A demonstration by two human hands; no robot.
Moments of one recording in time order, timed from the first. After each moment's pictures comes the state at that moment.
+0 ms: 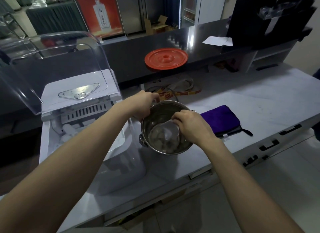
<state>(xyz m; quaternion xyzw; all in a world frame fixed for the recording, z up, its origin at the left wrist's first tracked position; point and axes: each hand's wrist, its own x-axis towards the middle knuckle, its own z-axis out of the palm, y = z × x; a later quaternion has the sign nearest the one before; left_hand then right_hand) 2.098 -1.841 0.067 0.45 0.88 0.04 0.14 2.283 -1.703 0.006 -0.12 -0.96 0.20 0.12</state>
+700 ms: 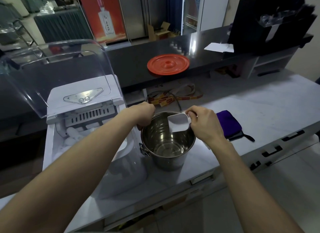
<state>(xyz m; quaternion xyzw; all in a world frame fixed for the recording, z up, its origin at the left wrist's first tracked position) 2.094 -1.837 0.042 0.40 0.90 -0.08 0.17 2.296 -1.680 0.016 -0.22 -0.91 0.27 0.23</state>
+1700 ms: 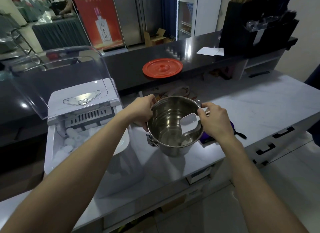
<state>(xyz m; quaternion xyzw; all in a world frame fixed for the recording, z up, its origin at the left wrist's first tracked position) 2.144 -1.846 0.094 0.38 0.90 0.14 0.13 2.340 -1.666 0.045 -0.33 -0.86 0.31 0.24</state>
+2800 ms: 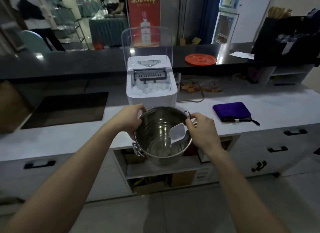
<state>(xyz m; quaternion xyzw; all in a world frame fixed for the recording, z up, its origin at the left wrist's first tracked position) 2.339 -2.148 0.097 0.22 0.93 0.26 0.16 2.470 -1.912 0.044 -0.17 -0.89 0.35 0.22</state>
